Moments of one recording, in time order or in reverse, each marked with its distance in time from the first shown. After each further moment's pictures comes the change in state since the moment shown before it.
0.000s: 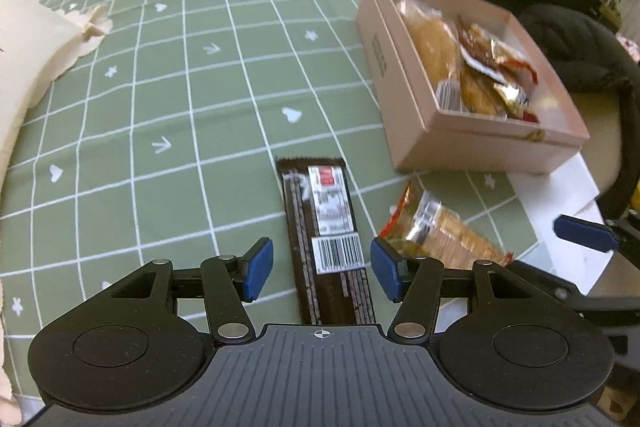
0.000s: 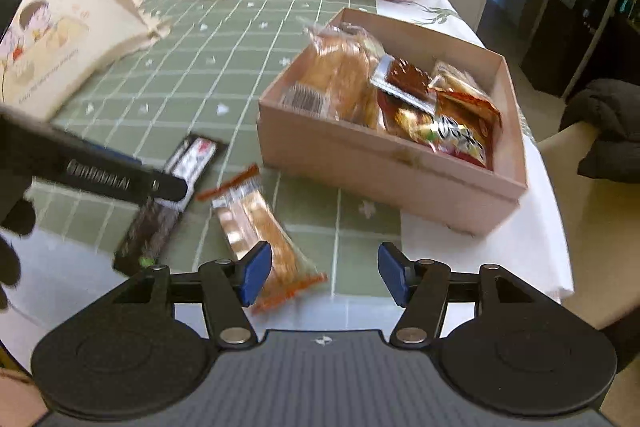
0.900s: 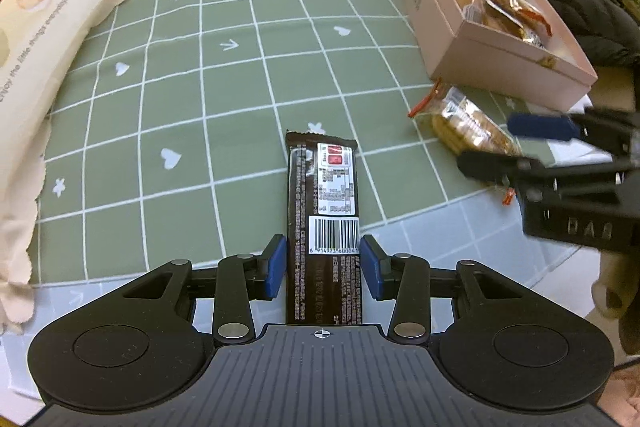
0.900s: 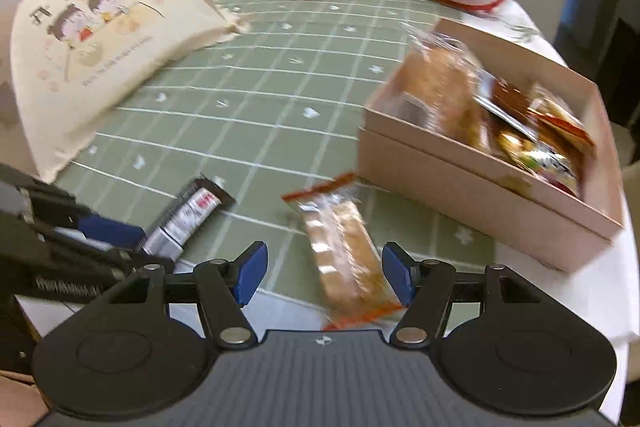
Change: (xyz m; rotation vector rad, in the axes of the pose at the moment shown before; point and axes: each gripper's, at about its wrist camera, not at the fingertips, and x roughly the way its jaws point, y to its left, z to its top) left arm -0.036 0.019 -0.065 -0.048 0.060 0.069; right arm 0.016 0.027 0.012 -0.094 -0.036 0.226
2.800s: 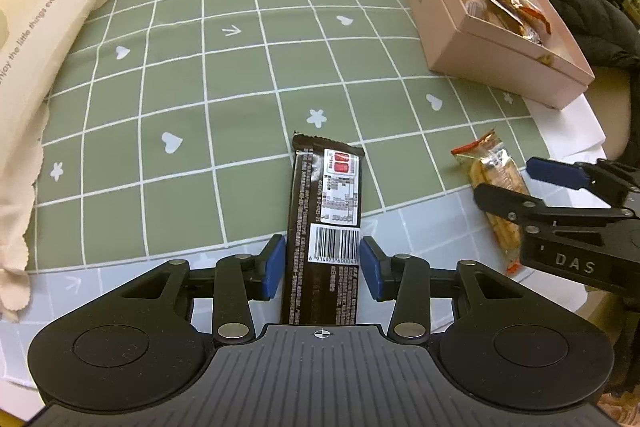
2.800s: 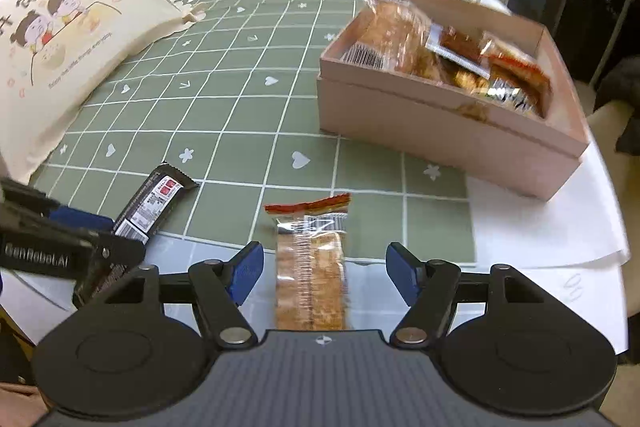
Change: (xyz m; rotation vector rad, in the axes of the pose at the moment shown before) left arm -0.002 0.007 -0.002 -0.030 0.035 -0.029; right arm -0.003 -0.001 -0.029 0.136 0.047 -0.108
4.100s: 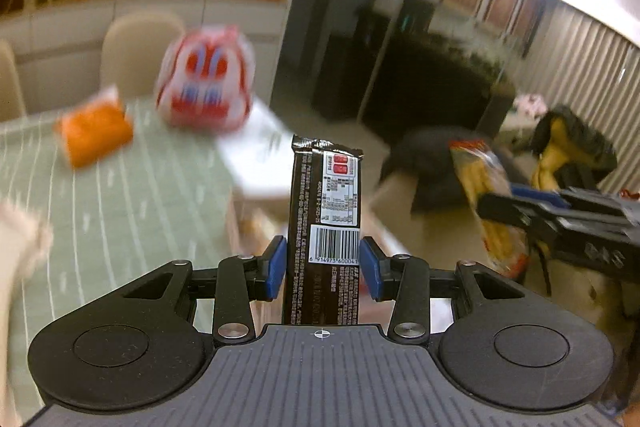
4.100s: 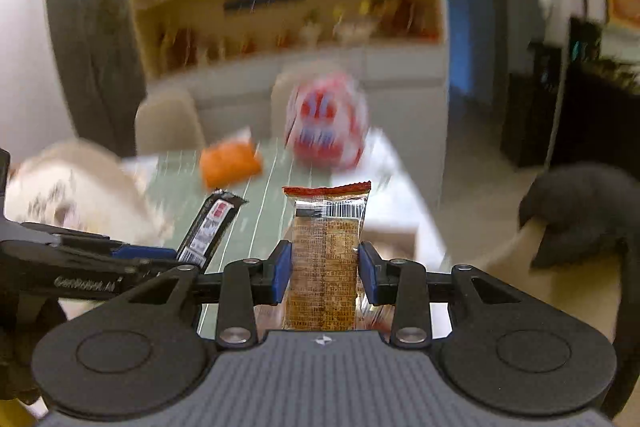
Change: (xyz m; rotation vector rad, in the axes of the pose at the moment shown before) left arm -0.120 -0.113 0.132 0.244 -0.500 -0.281; right arm -0.182 -0.090 0.083 0.115 -0.473 -0.078
